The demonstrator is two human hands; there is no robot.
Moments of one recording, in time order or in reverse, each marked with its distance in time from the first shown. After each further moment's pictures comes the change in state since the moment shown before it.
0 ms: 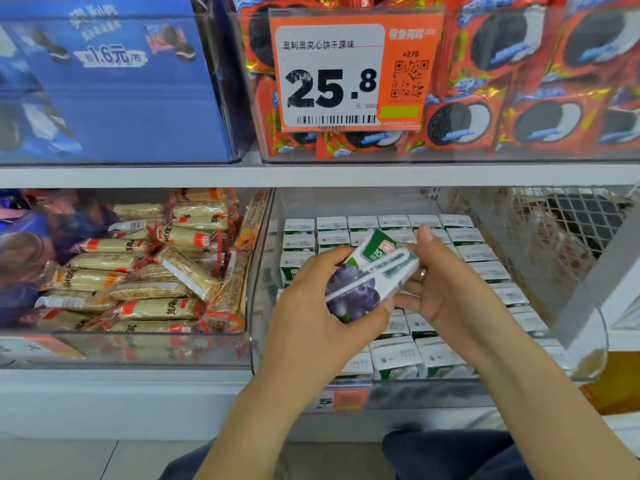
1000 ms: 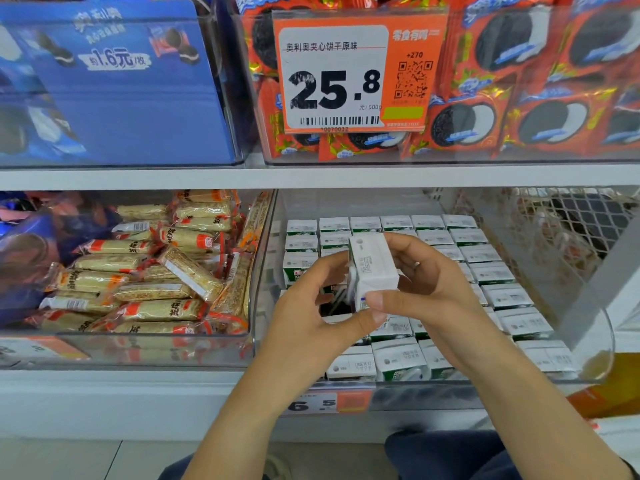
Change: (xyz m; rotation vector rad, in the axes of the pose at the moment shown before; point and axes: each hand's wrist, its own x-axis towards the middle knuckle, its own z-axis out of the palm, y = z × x) left_hand 0.003 0.000 -0.016 -0.228 -0.193 -0.110; right_hand -0.002 0.008 0.010 -0.254 -0.069 -0.267
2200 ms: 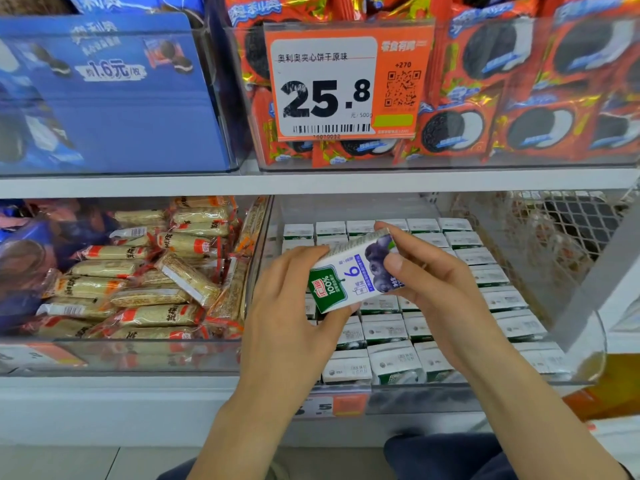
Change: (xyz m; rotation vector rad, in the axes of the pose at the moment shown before) left_hand -0.001 -0.011 0.001 0.531 0.395 0.352; right_hand 0.002 -0.005 -0.003 0.157 0.116 0.005
